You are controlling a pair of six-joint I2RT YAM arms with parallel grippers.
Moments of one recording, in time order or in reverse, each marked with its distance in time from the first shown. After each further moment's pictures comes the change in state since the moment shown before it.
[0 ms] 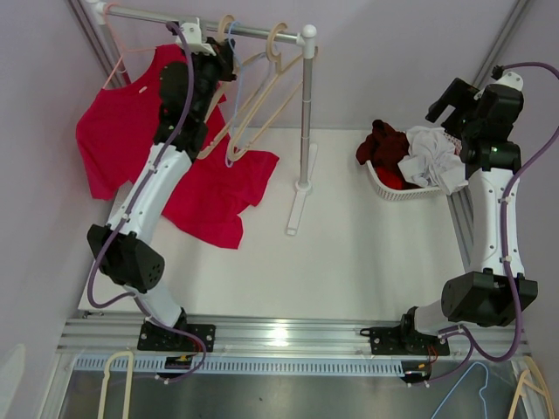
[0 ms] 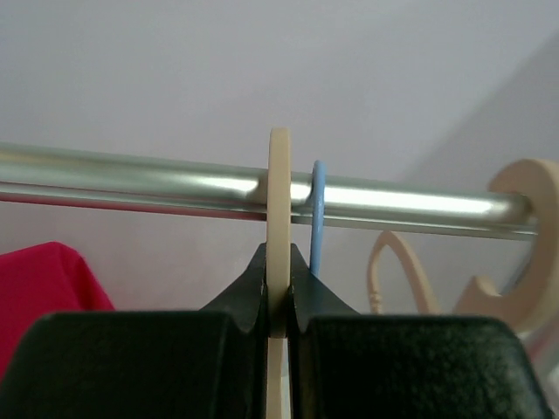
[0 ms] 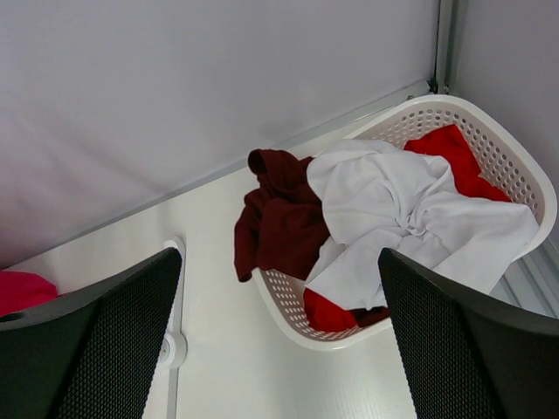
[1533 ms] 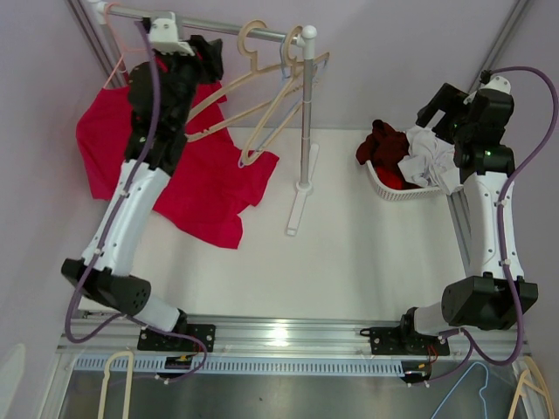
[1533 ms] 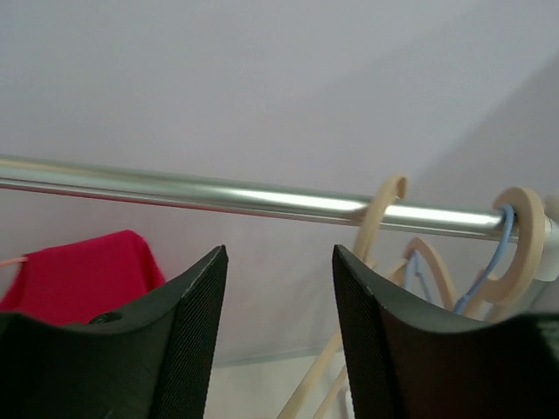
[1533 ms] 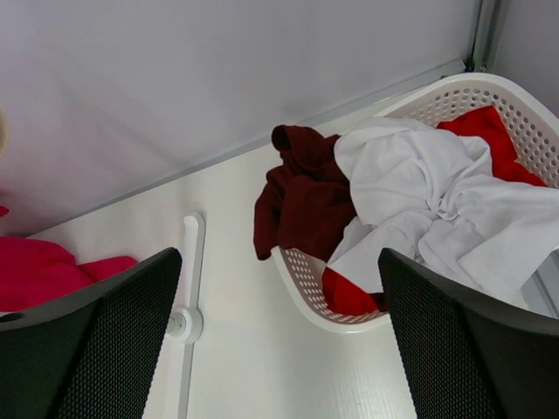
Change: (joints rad) left arm -0.076 -0.136 0.026 -0.196 -0.106 0.064; right arm 0.034 -0.027 -0.050 0.005 -0.039 0.008
